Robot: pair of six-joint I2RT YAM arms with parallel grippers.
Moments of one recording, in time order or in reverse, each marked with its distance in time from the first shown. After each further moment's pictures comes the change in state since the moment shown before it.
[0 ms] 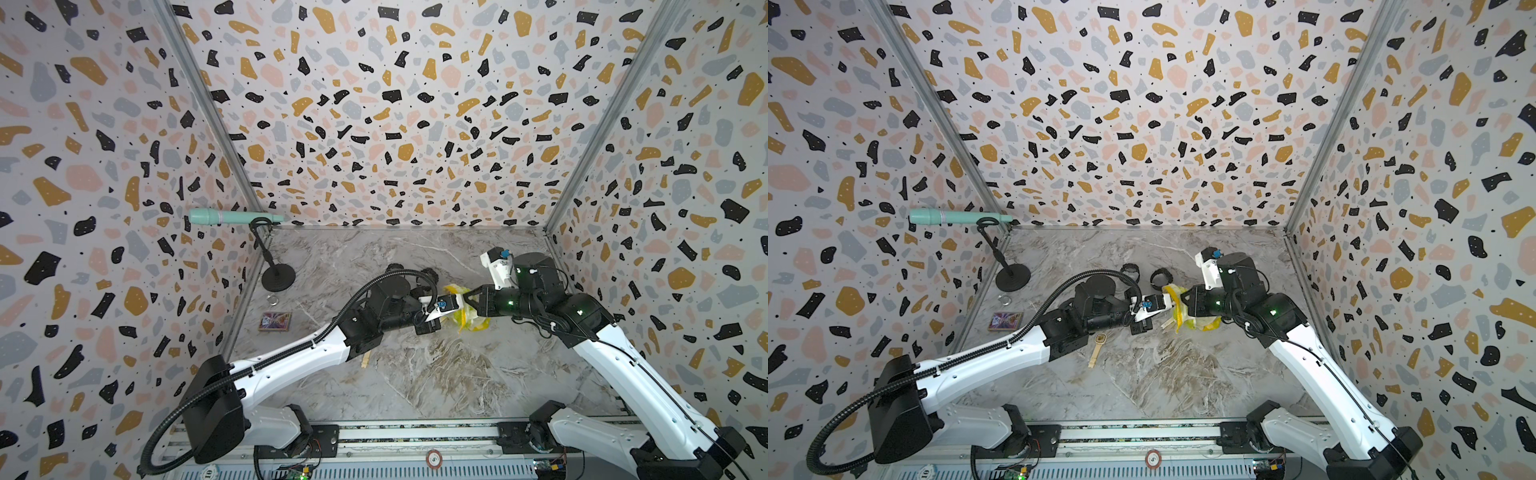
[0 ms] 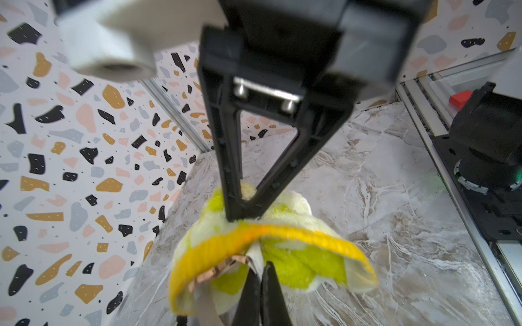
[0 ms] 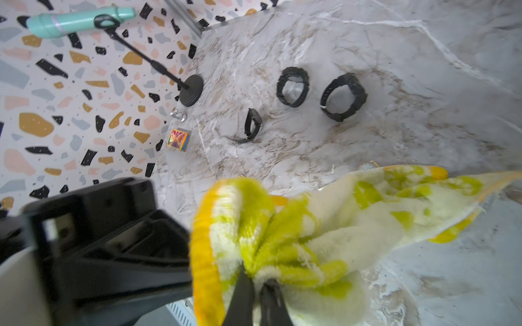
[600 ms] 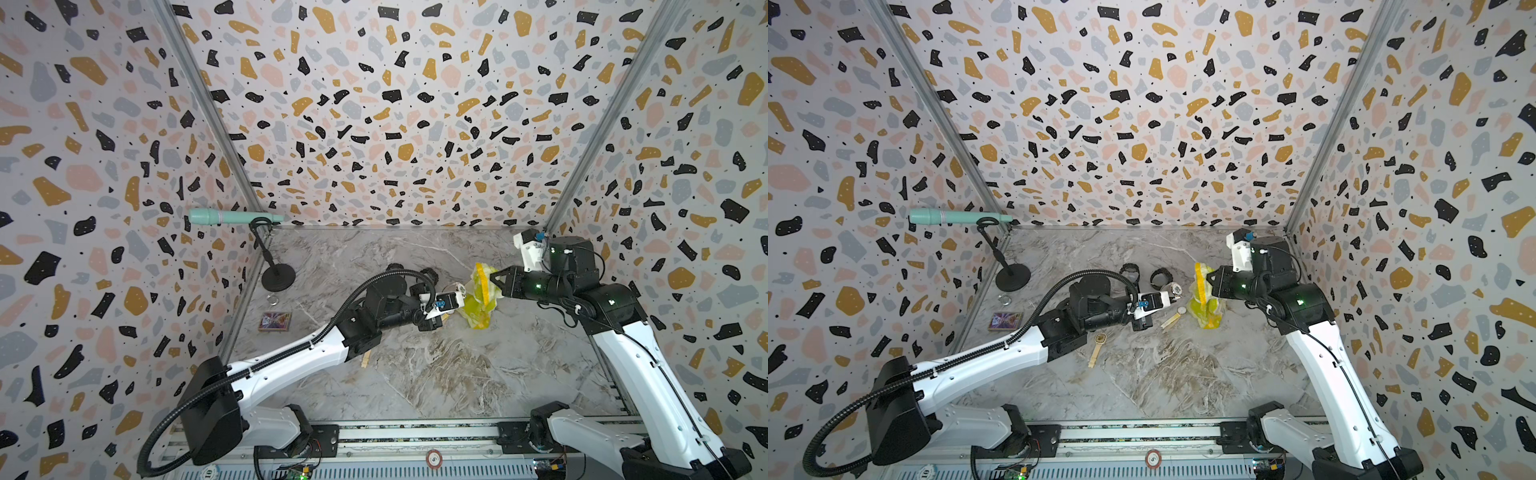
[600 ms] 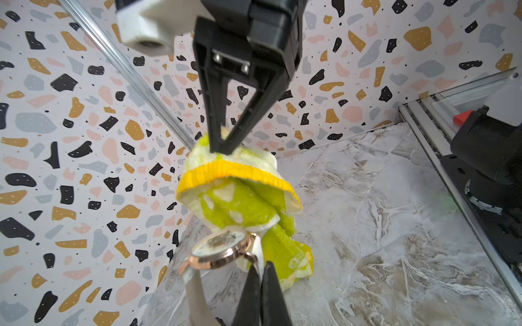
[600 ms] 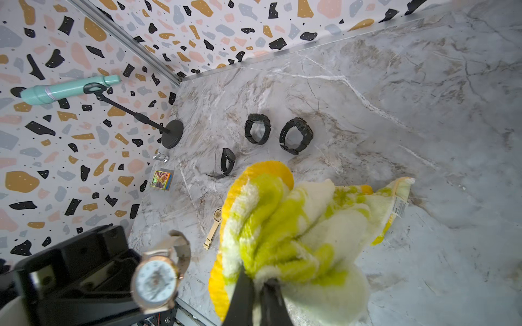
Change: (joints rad) left arm 0.000 0.025 0.003 0.068 0.030 0.024; right arm -0.177 0.009 0.167 -0.120 -0.038 -0.078
